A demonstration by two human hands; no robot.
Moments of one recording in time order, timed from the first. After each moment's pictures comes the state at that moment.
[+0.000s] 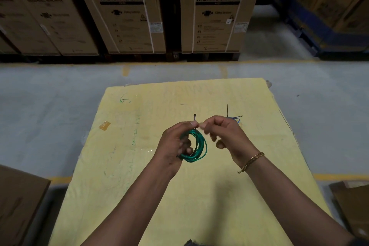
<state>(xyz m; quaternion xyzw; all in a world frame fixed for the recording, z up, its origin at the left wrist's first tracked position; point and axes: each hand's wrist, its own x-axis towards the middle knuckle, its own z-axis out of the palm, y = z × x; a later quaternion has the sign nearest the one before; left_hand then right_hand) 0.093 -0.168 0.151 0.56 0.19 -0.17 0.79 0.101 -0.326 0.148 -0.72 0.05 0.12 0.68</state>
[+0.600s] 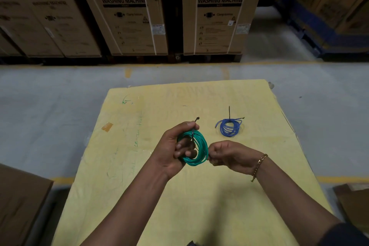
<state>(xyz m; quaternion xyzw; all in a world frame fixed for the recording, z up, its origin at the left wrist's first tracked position) 0.090 -0.155 0.158 0.44 0.15 -0.25 0.85 0.102 -0.359 0.094 -0.59 -0.02 0.39 0.71</state>
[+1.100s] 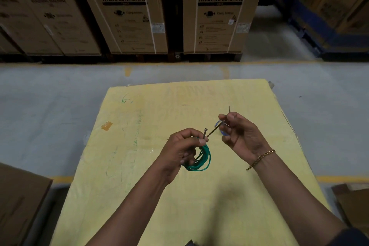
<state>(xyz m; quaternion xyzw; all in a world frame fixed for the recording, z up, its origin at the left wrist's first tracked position) 0.085 -0.154 0.140 0.61 0.02 -0.23 0.75 0.116 -0.361 0.130 -0.44 0.12 0.15 0.88</state>
